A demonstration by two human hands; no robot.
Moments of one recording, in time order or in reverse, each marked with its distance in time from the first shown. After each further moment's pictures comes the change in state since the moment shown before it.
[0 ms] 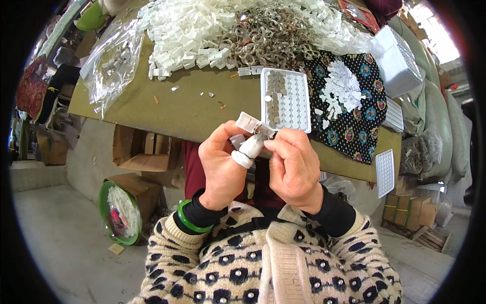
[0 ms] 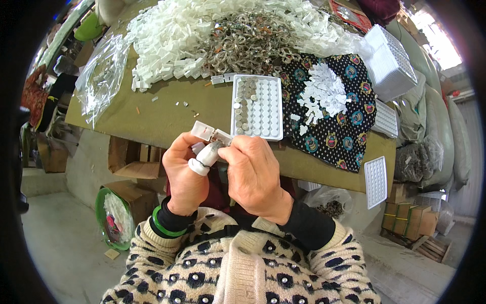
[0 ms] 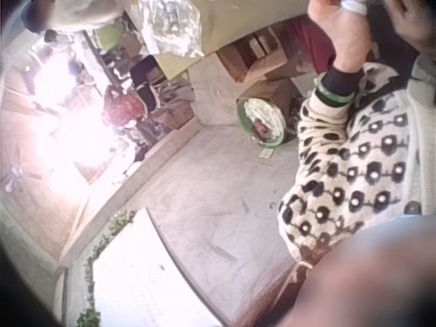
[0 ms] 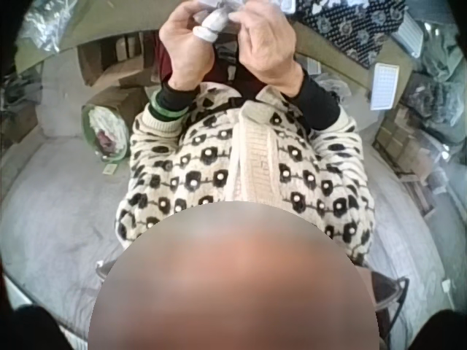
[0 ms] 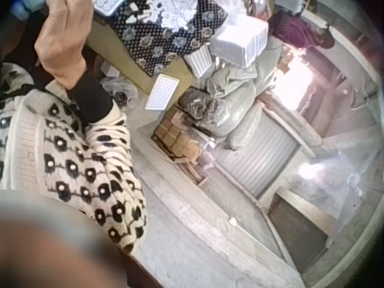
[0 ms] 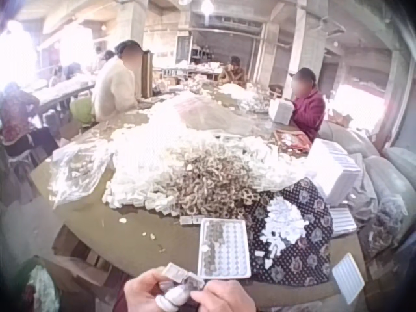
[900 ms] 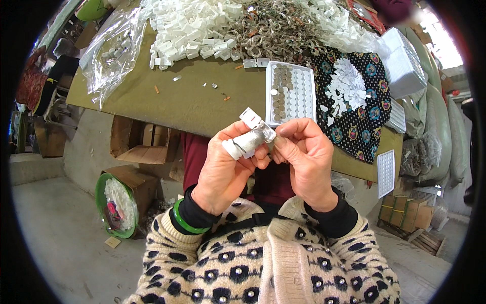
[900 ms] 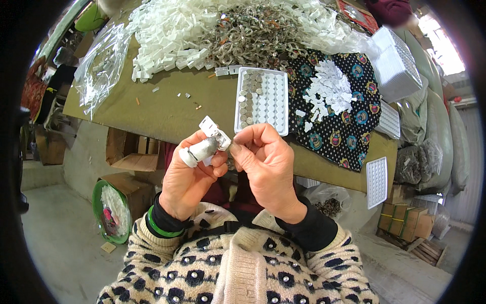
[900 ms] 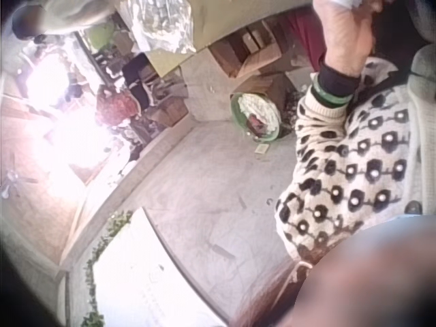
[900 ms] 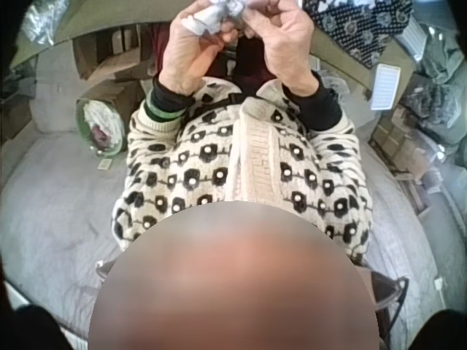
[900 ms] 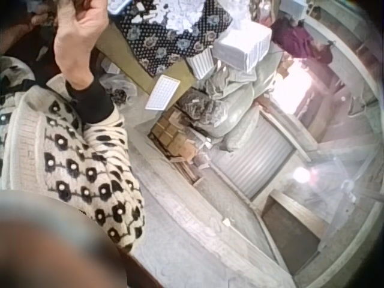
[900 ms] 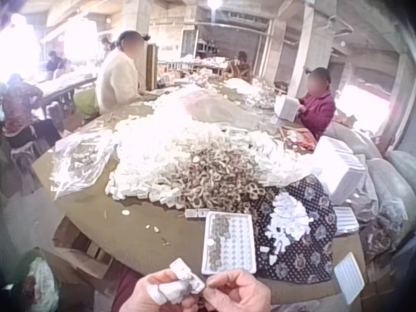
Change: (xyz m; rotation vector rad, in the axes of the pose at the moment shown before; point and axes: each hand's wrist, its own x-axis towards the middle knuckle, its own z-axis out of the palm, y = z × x) left_hand -0.001 0.019 -0.010 -0.678 -0.088 -0.593; right_hand -0.002 -0.007 -0.006 1.039 0.035 0.988
